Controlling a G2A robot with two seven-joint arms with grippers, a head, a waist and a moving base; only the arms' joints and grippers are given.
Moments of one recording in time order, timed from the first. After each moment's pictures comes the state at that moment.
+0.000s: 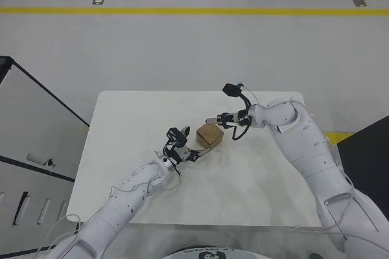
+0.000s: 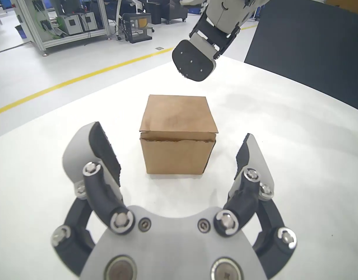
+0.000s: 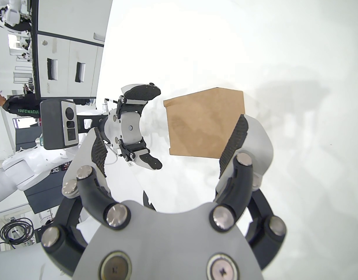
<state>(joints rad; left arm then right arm) 1.22 -1.26 -0.86 -1.12 1.30 -0.33 0.43 -0.83 -1.25 1.02 -1.12 -0.26 -0.17 1.11</state>
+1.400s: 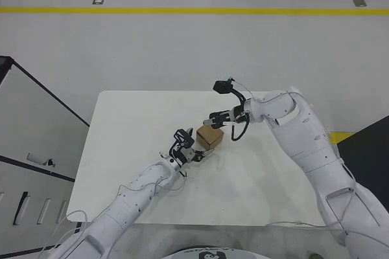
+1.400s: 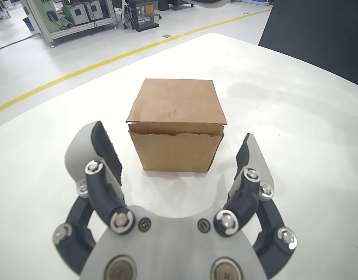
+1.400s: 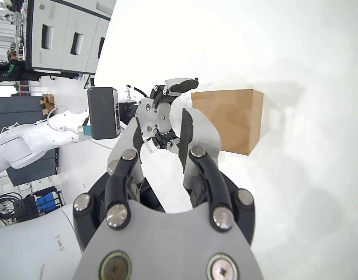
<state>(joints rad) 1.18 -1.31 -0.81 -1.04 1.32 -0.23 0.41 -0.77 -1.25 0.97 -1.20 -0.27 -0.18 1.22</state>
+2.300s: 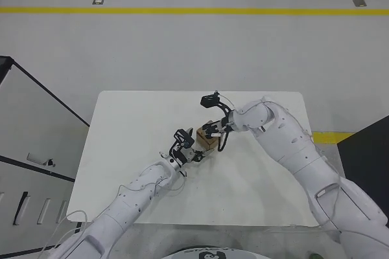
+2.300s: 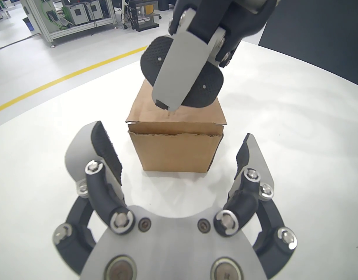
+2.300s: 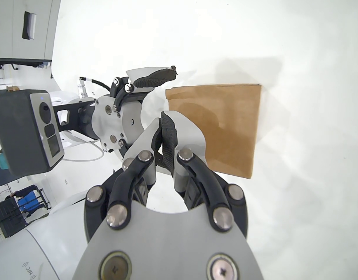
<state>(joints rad) 1.18 -1.31 -0.81 -1.04 1.32 -0.23 0.41 -0.72 -1.30 0.78 -1.08 -0.38 -0.16 1.12</state>
